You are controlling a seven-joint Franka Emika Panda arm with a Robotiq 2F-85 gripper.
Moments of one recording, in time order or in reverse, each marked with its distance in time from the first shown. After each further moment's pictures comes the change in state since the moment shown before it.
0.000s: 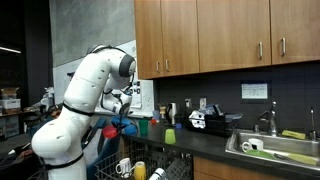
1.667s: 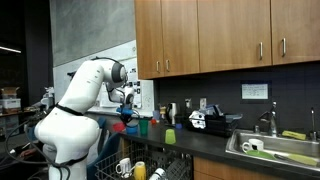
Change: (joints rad) arm 0.878 0.050 -0.858 0.612 0.044 -0.475 0.291
